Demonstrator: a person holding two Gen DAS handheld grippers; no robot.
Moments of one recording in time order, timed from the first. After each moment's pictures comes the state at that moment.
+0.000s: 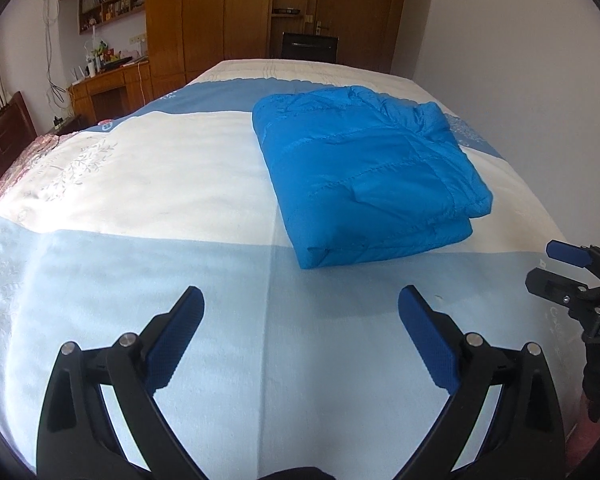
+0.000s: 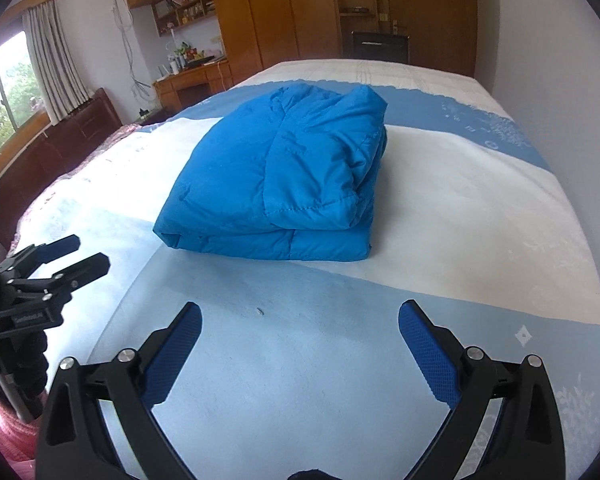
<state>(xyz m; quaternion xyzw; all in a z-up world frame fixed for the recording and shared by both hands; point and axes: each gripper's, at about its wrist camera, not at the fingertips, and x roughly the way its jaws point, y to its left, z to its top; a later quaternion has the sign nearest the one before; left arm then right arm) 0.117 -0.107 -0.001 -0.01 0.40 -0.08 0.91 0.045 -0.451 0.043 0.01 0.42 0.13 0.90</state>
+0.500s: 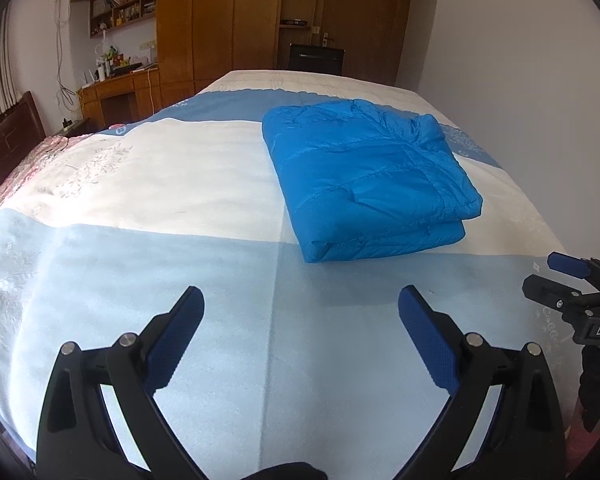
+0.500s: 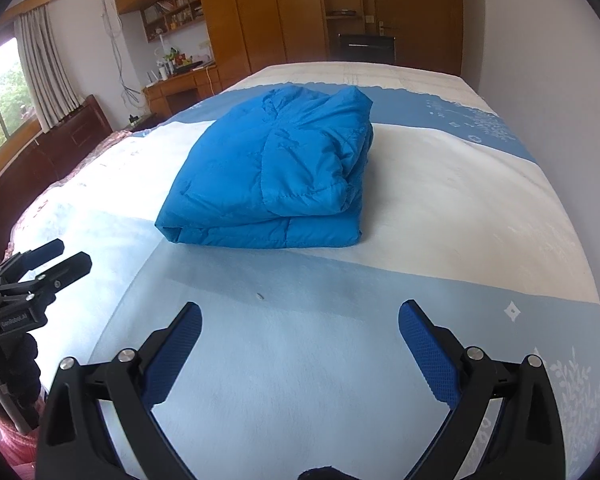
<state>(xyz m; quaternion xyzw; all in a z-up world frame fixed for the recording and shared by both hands) 0.091 -0.102 0.010 -0.01 0.38 -0.07 0.92 0.026 -0.454 0.046 0.02 0.42 0.11 0.90</state>
